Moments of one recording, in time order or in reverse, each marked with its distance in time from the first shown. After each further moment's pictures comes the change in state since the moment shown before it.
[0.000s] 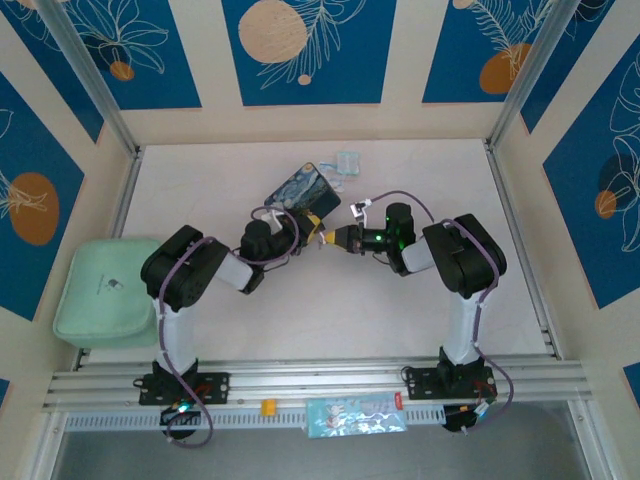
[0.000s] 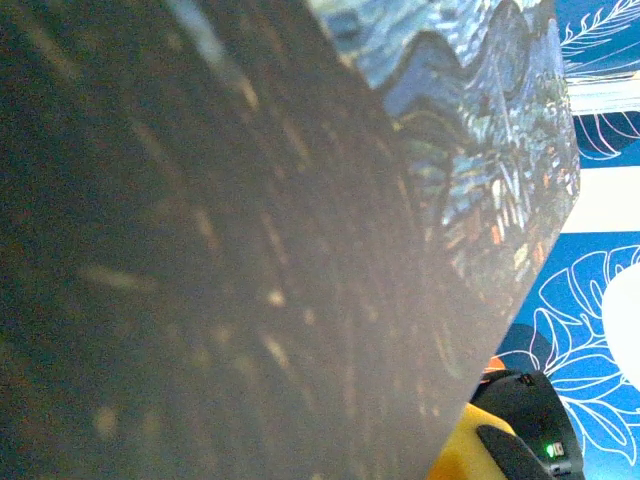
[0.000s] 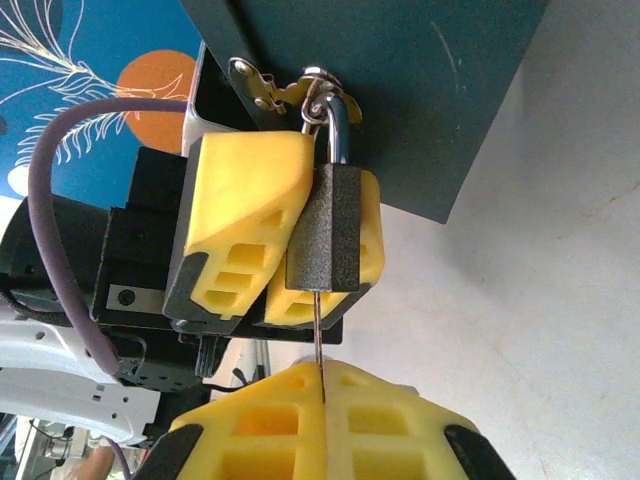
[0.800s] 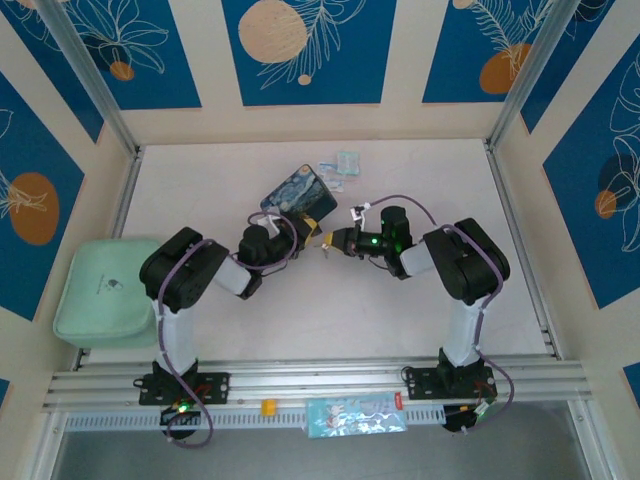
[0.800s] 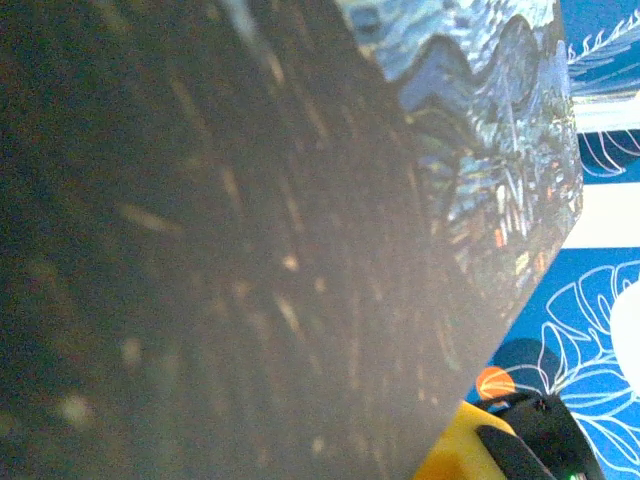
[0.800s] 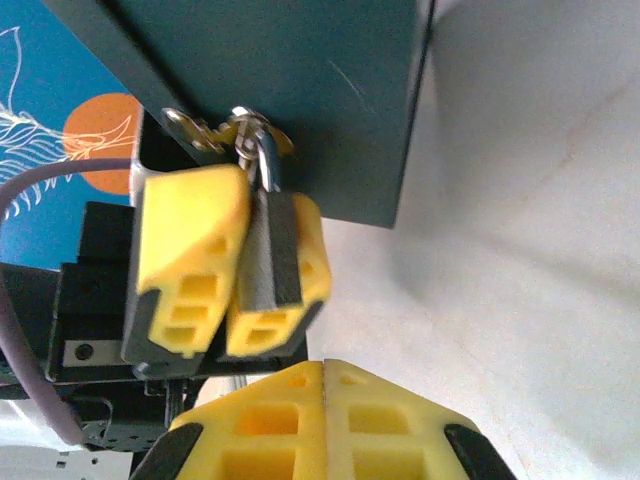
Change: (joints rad) left arm -0.003 -0.016 -0.044 0.016 -0.068 0.008; right arm 0.050 -0.060 -0.050 -0.091 0.180 0.028
